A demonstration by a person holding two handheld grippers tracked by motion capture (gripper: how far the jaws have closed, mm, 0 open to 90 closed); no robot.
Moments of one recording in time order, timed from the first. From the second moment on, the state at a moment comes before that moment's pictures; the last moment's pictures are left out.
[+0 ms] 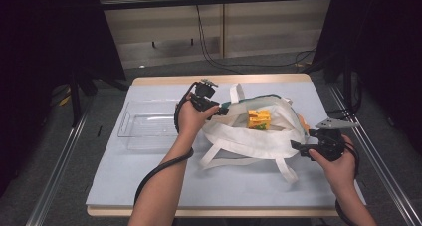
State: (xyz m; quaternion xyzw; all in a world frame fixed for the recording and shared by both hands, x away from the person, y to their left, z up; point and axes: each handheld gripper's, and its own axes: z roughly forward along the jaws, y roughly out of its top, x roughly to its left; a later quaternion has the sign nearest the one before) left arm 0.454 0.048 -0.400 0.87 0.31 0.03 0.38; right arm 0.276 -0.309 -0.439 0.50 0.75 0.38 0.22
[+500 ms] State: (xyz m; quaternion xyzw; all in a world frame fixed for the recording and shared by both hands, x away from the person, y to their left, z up) left arm 0.443 0.041 -0.373 0.88 0.28 0.02 0.40; right arm 0.274 -0.310 -0.437 0.50 0.75 0.39 0.20
